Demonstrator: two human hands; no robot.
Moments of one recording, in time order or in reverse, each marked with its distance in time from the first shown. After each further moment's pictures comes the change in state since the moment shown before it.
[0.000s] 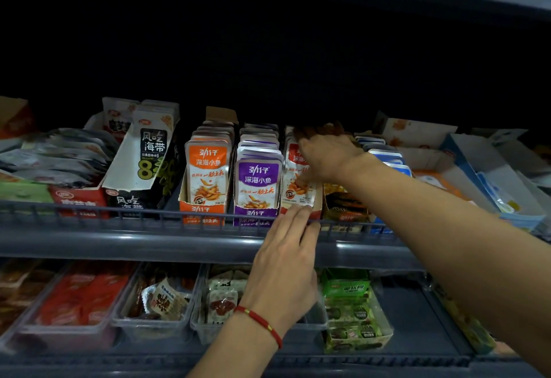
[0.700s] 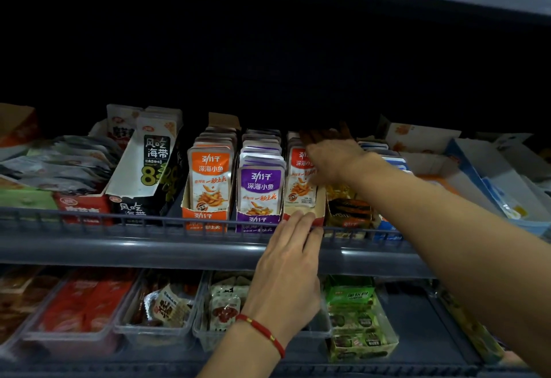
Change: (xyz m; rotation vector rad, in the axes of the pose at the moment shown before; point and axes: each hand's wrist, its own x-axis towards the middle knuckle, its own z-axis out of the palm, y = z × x) left_hand 0.001 -0.003 0.003 0.020 -0.018 0.000; right_hand 0.007 0.010 -0.003 0.036 -0.100 0.008
